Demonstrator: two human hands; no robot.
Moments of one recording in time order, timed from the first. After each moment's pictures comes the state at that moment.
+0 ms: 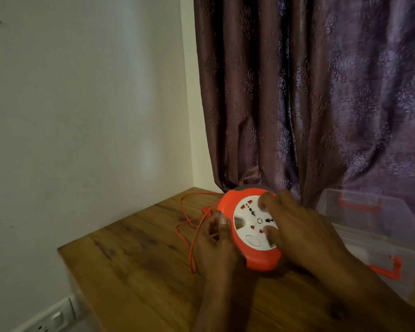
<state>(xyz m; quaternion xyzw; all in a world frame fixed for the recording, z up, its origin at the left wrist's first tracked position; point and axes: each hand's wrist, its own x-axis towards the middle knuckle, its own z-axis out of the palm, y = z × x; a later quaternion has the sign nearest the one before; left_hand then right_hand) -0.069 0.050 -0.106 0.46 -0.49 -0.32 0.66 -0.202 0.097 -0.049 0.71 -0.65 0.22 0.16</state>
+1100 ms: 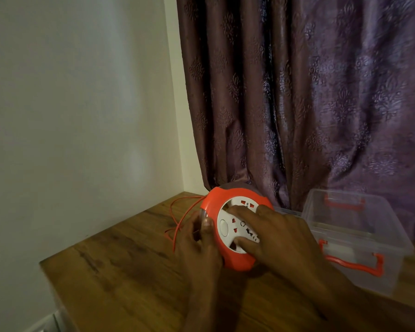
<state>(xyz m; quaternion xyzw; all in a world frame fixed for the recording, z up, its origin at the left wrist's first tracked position) -0.065 0.049 -0.104 0.43 -0.51 -0.27 0.70 -0.201 0.084 -0.068 0.73 -0.60 0.25 0.21</state>
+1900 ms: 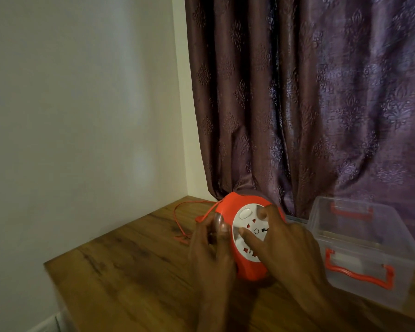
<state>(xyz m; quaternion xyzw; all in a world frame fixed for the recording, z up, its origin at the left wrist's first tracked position) -0.074 0.053 -0.101 0.42 -0.53 -0.27 0.68 -0.195 0.078 -0.080 0.62 -0.66 0.40 0.16</state>
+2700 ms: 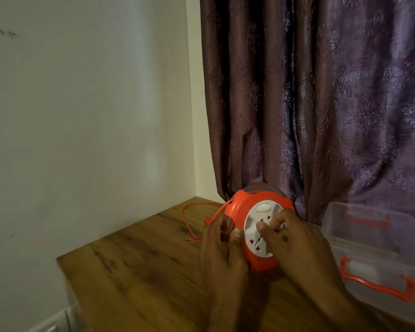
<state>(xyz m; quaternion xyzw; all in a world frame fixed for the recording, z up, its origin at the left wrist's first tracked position) -0.072 0.051 -0.106 0.43 -0.56 -0.22 0.67 -0.191 0.082 -0.067 0.59 -0.66 0.45 0.02</state>
